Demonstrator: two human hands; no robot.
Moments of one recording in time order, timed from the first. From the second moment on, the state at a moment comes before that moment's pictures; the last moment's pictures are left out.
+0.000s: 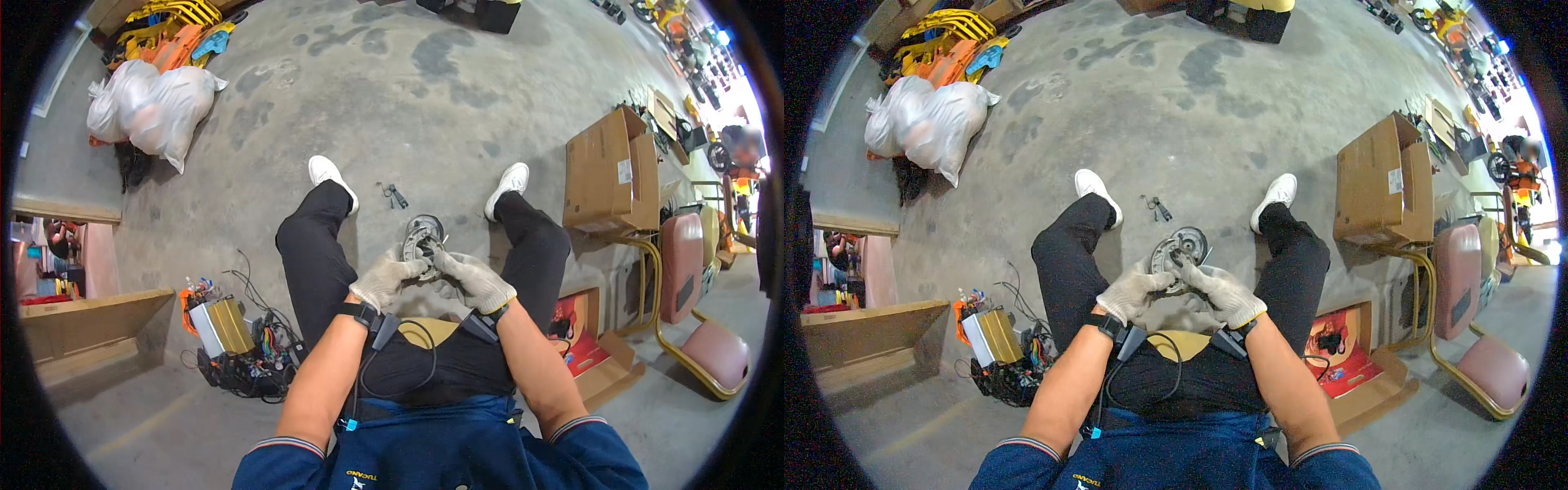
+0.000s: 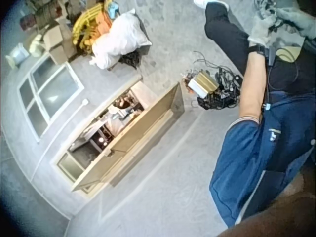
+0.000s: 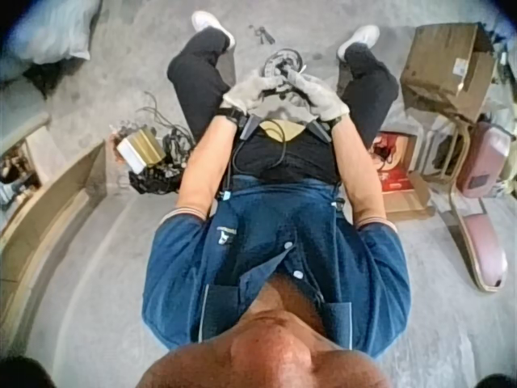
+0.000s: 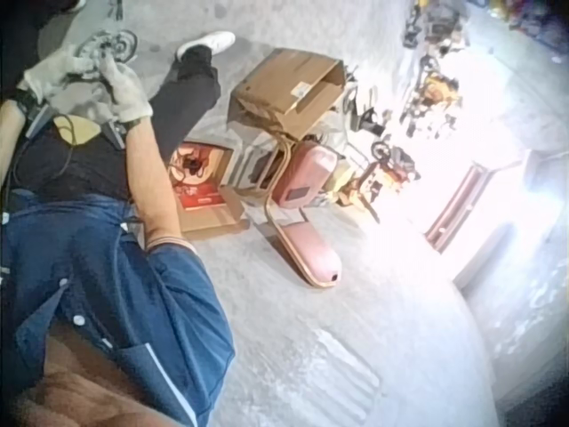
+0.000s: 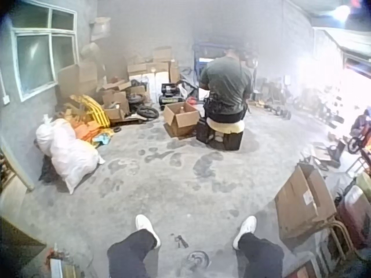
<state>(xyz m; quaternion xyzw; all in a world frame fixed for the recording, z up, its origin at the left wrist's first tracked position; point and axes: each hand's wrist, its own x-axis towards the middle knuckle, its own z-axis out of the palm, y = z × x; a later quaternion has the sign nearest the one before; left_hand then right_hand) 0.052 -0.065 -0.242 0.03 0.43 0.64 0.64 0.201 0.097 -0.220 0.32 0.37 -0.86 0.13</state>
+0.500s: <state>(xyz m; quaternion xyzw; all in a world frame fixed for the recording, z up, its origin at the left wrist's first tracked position) 0.051 -0.069 -0.261 0.03 0.42 0.65 0.64 0.204 0.097 -0.222 0.32 0.30 -0.89 0.08</state>
